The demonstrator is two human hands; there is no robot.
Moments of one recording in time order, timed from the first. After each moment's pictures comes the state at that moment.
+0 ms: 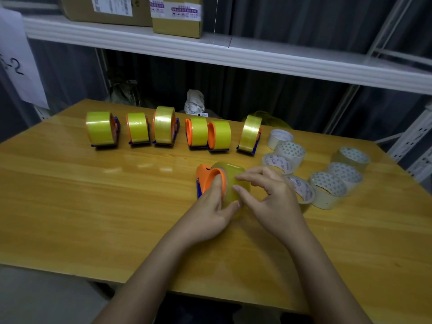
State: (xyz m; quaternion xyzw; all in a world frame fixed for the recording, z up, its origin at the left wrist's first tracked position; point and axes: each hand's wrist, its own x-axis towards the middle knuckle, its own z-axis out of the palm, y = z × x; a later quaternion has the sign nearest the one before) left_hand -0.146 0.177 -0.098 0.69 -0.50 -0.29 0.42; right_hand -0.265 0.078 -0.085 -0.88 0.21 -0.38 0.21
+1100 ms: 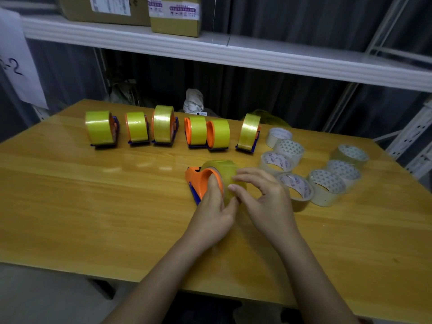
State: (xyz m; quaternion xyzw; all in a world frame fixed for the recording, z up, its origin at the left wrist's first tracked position) left_hand -0.168 0.173 -0.103 0.72 -0.43 -0.25 0.48; right_hand -0.260 0.093 -0.091 -0.85 0.25 -0.40 0.24
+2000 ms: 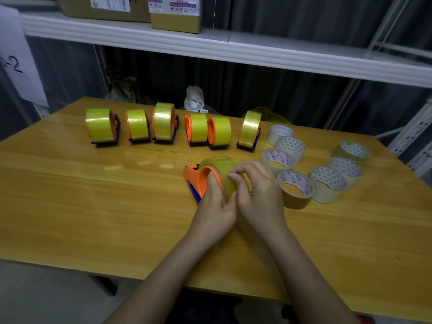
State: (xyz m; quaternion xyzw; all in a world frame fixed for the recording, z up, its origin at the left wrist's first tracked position) left_hand -0.168 0.171 -0.111 0.71 -0.43 -0.21 0.52; right_hand -0.241 0.097 -0.093 -0.84 0.24 -0.44 0.18
